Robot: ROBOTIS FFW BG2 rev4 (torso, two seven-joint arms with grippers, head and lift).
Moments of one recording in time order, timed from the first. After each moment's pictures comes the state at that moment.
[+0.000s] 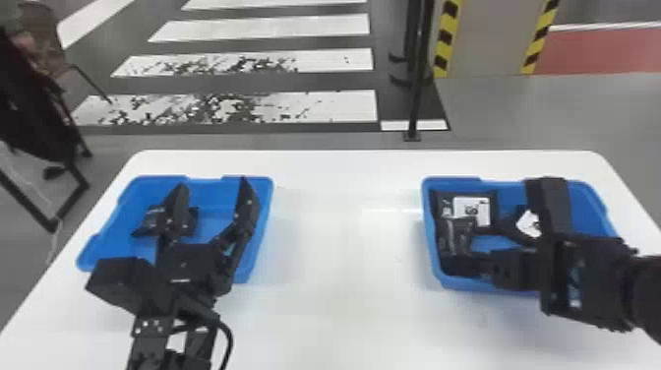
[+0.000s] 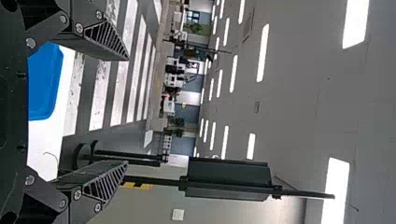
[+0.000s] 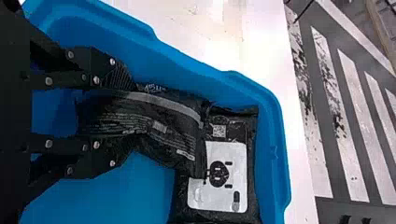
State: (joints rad) left arm 0.43 0.12 -0.06 -1.99 0.16 -0.26 0.12; right arm -0.07 -0.29 0.06 -1.86 -0.57 1.21 0.14
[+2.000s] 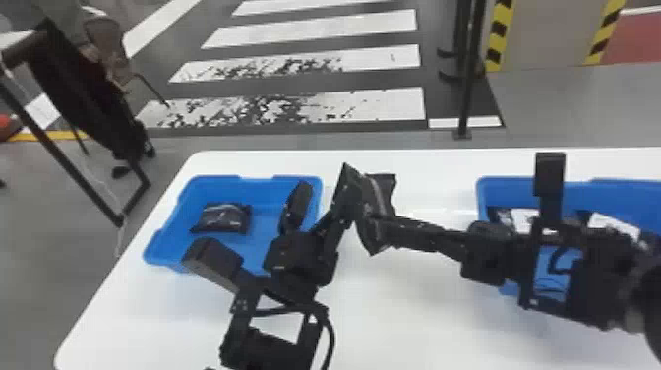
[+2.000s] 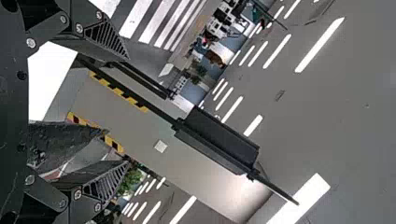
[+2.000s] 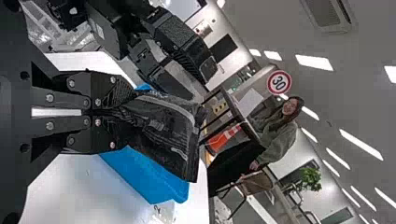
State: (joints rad) left arm 0.37 0.16 -0.25 -2.00 0.63 -0.23 0.02; right arm -0.12 -0.36 0.35 -1.83 -0.85 0.71 0.60
